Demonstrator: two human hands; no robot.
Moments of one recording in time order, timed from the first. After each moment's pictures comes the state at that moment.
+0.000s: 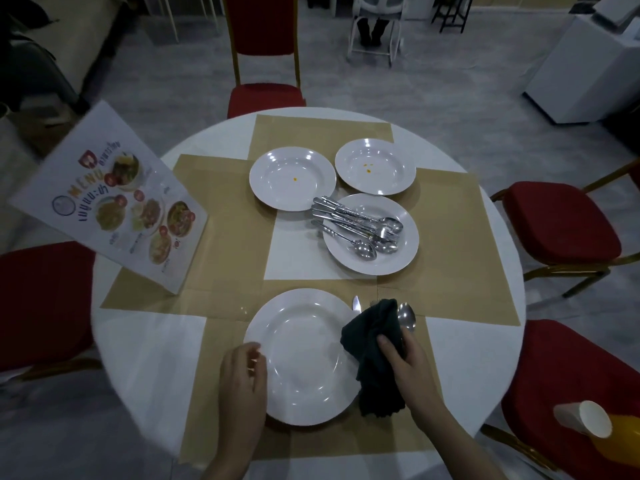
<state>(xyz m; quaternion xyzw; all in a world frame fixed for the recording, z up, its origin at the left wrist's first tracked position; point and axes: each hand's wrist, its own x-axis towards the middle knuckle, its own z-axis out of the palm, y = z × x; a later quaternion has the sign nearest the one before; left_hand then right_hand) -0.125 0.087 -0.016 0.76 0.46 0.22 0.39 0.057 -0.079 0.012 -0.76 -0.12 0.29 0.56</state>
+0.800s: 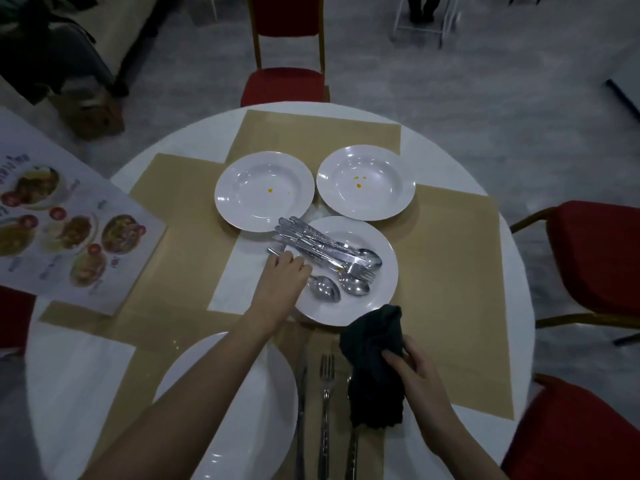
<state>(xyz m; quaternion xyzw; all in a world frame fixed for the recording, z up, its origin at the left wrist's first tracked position) 0.162 0.158 -0.020 0.97 0.22 -0.06 -0.06 0.237 -0.098 0.003 -0.69 -0.07 0.44 0.57</state>
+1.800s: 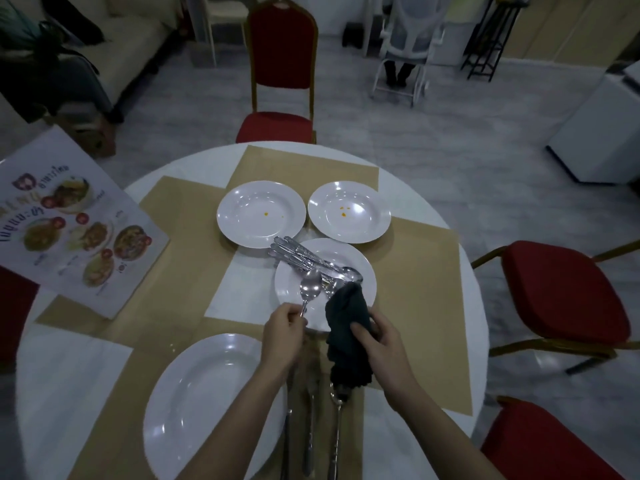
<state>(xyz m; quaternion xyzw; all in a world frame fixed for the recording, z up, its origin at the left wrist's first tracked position) 0.124 0.067 0.018 0.63 0.50 0.16 0.57 0.227 -0.068 0.049 -0.70 -0.20 0.36 0.58</state>
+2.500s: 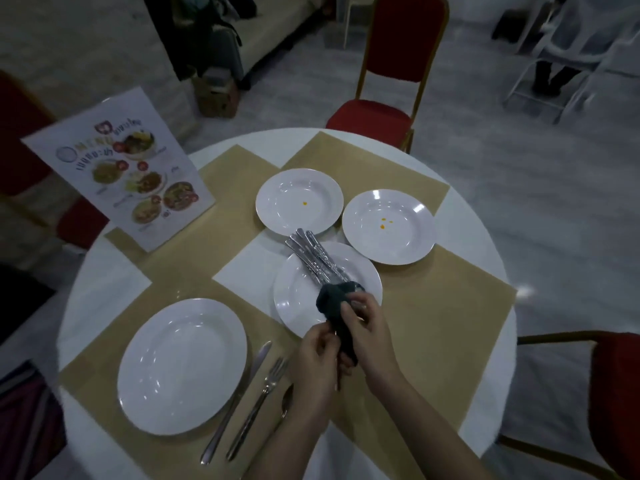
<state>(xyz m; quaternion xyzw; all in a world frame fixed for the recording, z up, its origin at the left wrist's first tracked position) 0.239 -0.042 0.056 0.41 0.61 0.32 0.60 0.334 -0.033 0.028 -0.62 -0.29 0.49 0.54</state>
